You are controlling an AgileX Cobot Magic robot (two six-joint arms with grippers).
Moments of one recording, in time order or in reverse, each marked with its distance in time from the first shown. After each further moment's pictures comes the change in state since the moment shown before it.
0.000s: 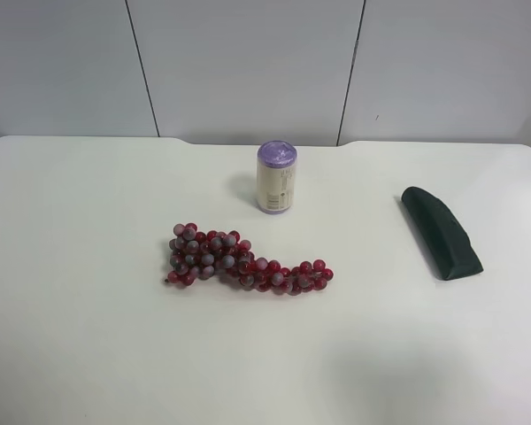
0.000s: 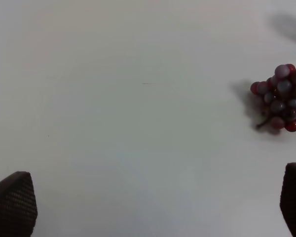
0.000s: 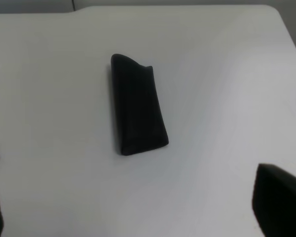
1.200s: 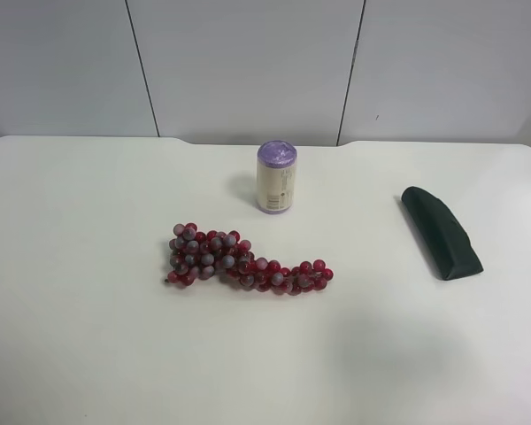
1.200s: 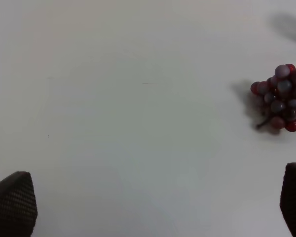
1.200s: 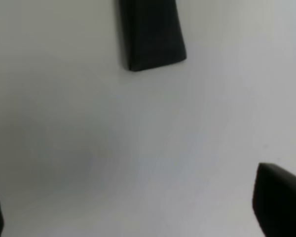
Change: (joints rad) left arm 0.000 0.000 0.000 0.000 0.000 0.000; right arm 0.020 0.410 -0.009 0.029 0.003 0.000
